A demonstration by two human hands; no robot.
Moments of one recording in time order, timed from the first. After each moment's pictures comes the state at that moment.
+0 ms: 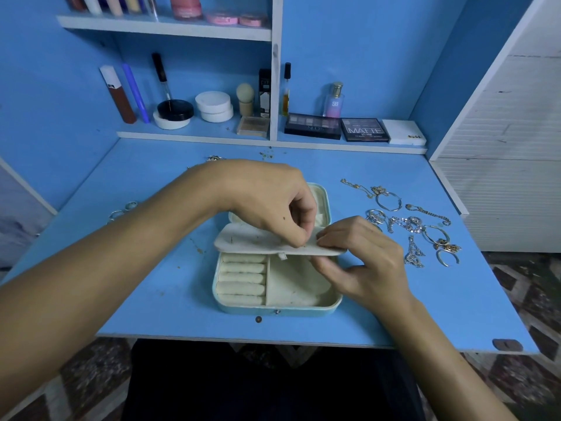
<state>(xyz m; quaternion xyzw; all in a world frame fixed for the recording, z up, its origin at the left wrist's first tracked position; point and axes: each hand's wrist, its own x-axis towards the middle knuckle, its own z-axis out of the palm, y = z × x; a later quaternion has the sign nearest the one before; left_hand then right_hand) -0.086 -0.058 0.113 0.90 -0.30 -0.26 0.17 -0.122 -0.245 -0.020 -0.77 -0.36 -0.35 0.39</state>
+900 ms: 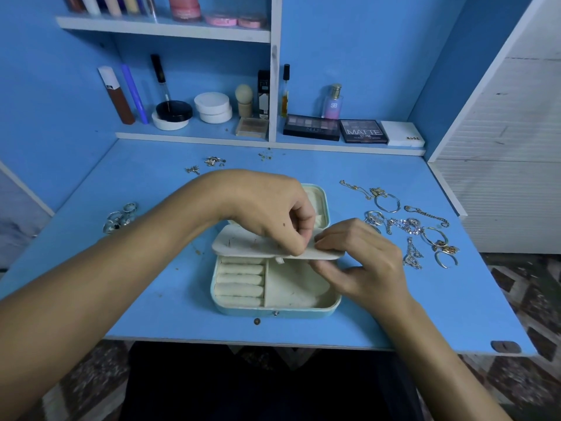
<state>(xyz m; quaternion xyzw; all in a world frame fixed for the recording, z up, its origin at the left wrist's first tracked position) -0.081 -0.057 0.100 0.89 -0.30 -0.29 0.20 -0.120 -0.246 -0.022 -0.77 -0.37 -0.35 0.39</state>
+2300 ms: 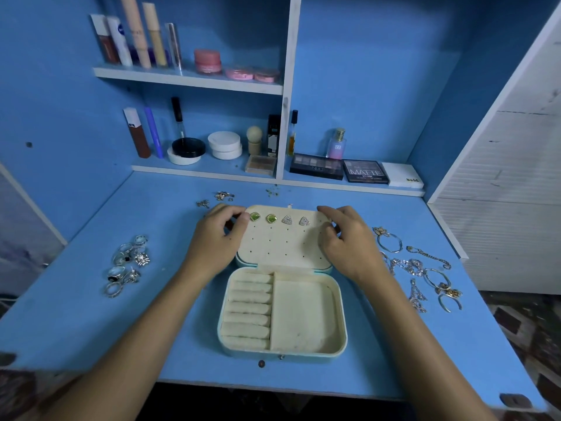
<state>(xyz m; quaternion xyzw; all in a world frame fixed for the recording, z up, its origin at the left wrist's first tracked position) -0.054 0.014 -0.019 0.86 0.00 0.20 0.47 -0.041 -0.225 0.000 -0.91 -0.08 -0.10 0.40</state>
